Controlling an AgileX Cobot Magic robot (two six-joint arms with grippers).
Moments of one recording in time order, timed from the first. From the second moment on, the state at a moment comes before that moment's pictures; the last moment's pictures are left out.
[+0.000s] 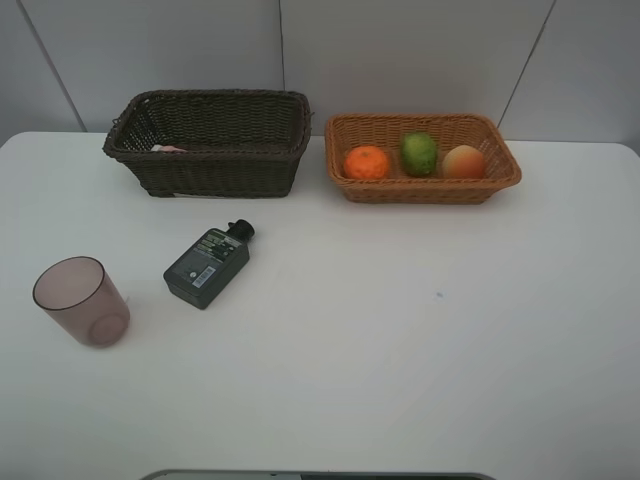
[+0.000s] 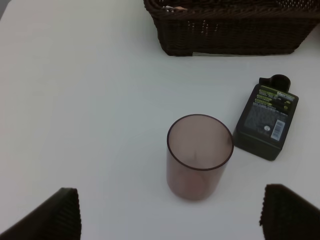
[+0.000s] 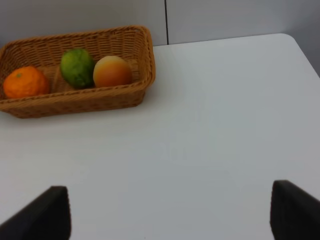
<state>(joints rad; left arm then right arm) -0.02 -0.01 -0.50 -0.01 1.06 0.00 0.03 0.00 -0.53 -0.14 1.06 0.12</state>
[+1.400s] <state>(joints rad) -0.02 -0.01 -0.50 -0.01 1.06 0.00 0.03 0.00 -0.52 -0.14 1.06 0.12</state>
